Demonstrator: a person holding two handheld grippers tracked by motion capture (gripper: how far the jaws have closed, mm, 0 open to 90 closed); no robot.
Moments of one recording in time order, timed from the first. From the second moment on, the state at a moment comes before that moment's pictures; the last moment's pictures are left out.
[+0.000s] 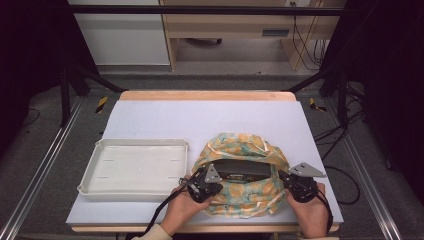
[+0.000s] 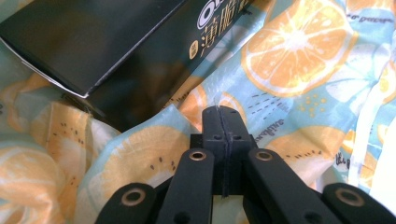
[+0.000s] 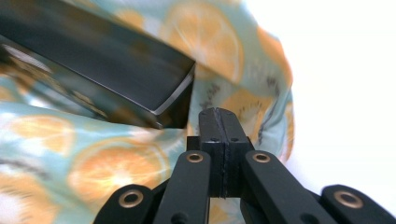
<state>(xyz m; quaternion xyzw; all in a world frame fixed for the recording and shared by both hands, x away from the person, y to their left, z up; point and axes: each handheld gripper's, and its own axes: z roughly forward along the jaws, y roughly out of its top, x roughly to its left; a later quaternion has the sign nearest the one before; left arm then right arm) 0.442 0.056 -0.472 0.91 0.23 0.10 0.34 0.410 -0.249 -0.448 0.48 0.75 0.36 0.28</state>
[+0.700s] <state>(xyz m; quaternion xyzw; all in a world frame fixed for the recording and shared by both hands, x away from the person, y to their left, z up) 0.447 0.056 -0.469 0.92 0.22 0.09 0.32 0.494 -0.255 -0.463 0.46 0.78 0.38 0.19</state>
